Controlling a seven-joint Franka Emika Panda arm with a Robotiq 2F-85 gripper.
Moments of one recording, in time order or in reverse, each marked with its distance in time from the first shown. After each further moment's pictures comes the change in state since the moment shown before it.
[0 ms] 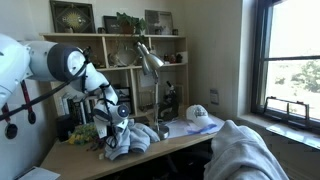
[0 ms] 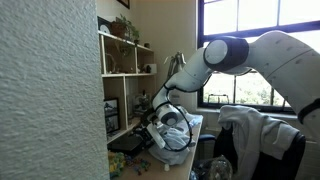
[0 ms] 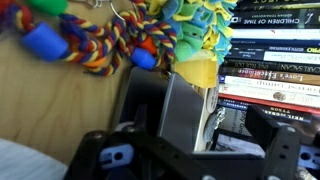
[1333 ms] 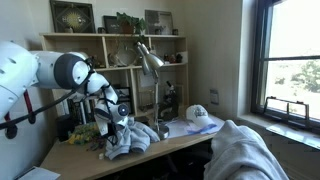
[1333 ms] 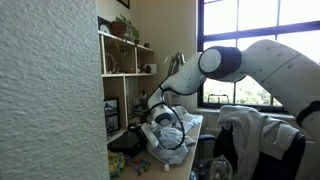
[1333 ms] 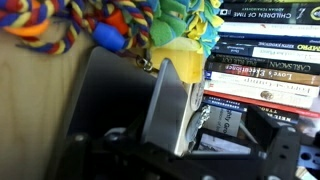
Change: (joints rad) arm 0.030 0.086 0.002 0.147 0.000 0.000 -0.017
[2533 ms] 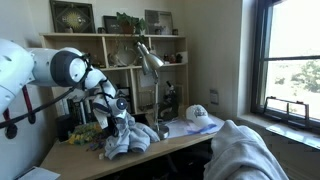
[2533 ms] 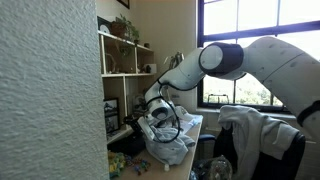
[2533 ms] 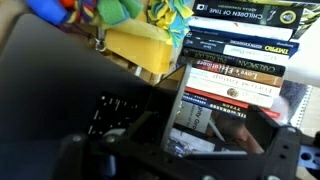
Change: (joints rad) arm 0.022 -0.030 0.000 0.048 -0.003 0.001 -0.041
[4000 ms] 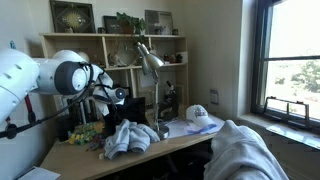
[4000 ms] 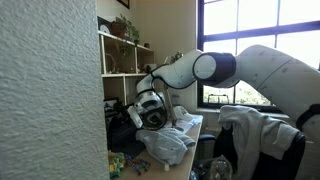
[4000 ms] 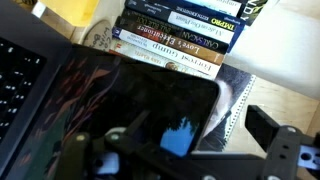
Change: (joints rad) arm 0.054 0.098 0.007 0.303 -0.058 0.001 0.000
